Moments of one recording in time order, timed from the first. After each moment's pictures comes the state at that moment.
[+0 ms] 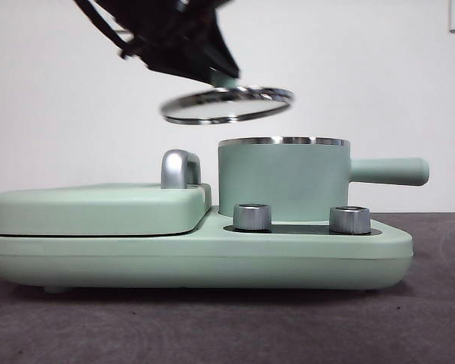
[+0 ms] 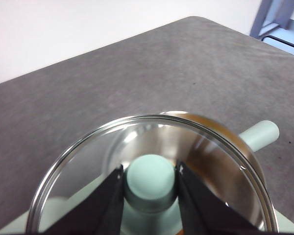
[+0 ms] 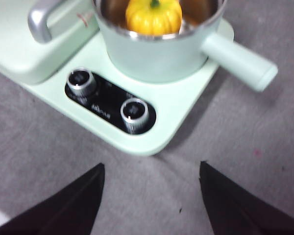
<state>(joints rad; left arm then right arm) -0.63 1.50 1.12 0.05 0.13 0.03 0.49 0.63 0.77 -0.85 -0.10 0.02</state>
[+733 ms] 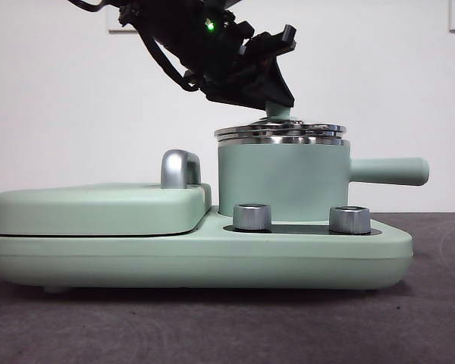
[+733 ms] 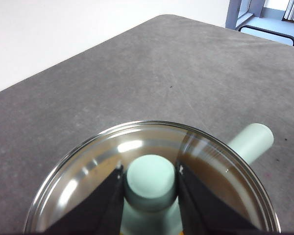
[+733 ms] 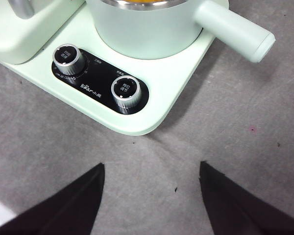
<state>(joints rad) -0.71 1.71 1.23 0.18 0.14 0.11 0.49 0.63 0.77 -0.90 -0.07 0.04</state>
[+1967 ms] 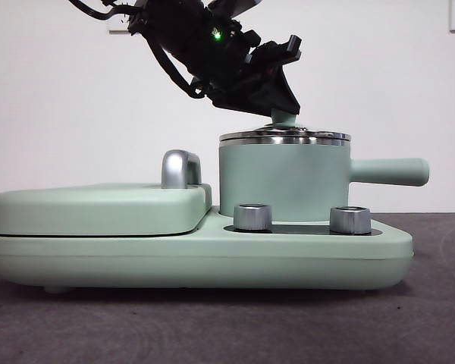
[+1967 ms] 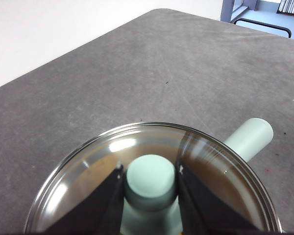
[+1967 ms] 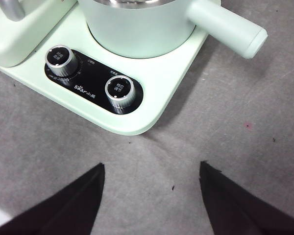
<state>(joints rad) -0.71 1.75 1.25 0.16 0.16 0.13 0.49 0.63 0.77 -0.90 -0.05 0.06</state>
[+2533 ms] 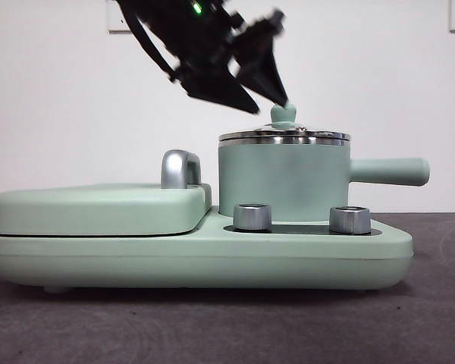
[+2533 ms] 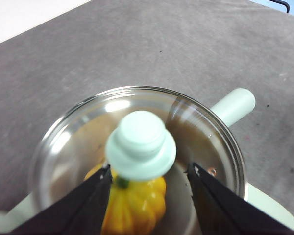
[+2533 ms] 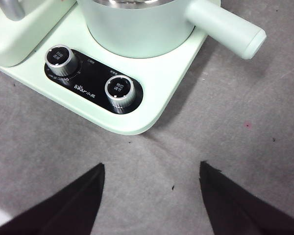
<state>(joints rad) -0.70 1.62 1.25 -0.09 0.16 0.08 0.49 0.63 0.77 -0.91 -0.05 0.06</state>
